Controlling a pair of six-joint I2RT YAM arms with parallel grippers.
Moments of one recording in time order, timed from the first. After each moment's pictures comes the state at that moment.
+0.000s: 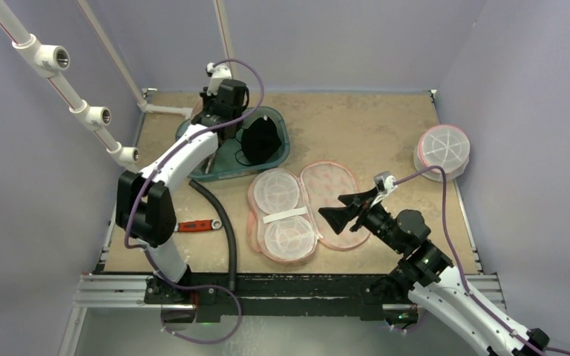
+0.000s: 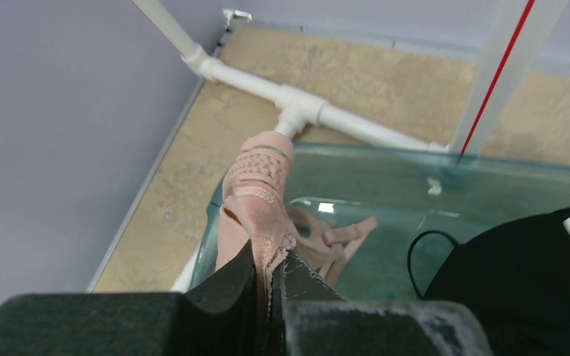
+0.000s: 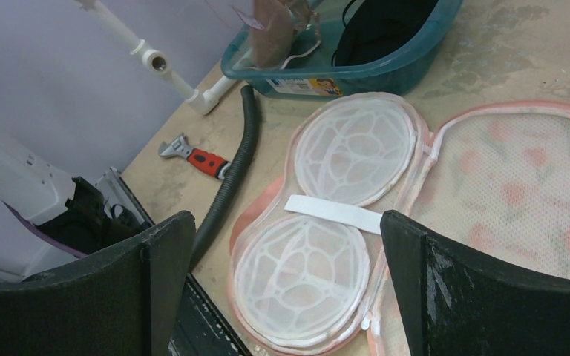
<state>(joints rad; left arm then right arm) -0.40 1.73 1.52 -0.33 -0.90 -0.16 0.70 0.37 0.33 -0.01 -0.11 0.52</state>
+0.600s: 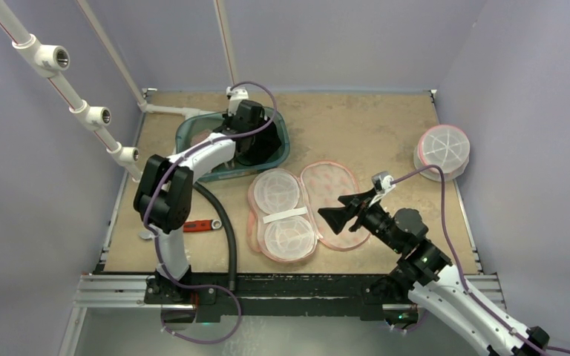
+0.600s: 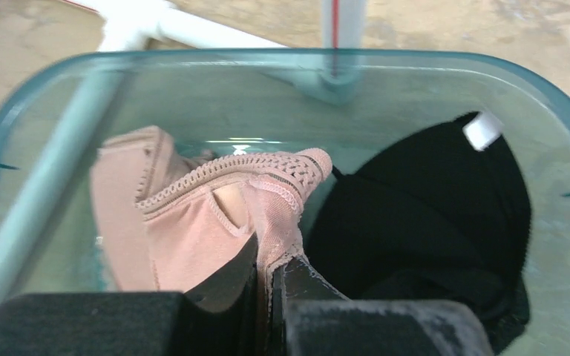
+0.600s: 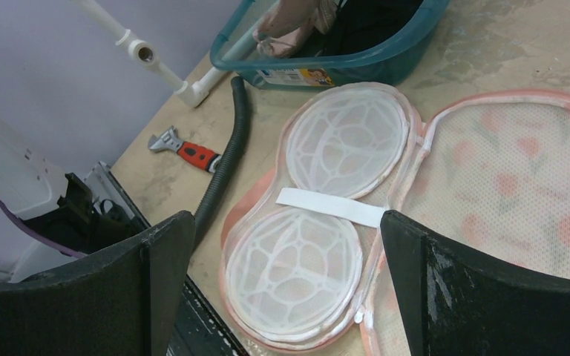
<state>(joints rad) -0.45 1.91 1.42 -0.21 -0.70 -0.35 0.70 0.39 0.33 -0.02 -0.10 0.51</state>
